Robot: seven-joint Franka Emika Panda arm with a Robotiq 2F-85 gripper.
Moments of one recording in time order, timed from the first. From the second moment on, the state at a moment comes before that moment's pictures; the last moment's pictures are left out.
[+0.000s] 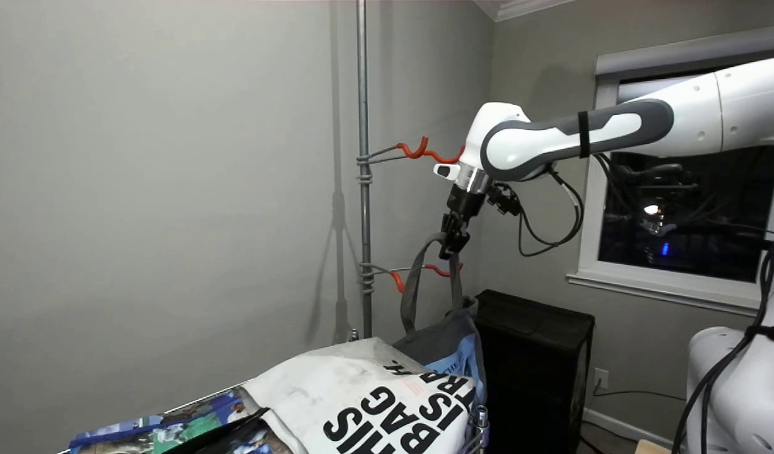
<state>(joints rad) 0.25 -0.45 -0.20 -2.20 -0.08 2.10 -0.82</state>
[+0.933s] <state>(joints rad) 0.17 -0.65 -0.03 -2.11 -0.08 1.82 -0.59</state>
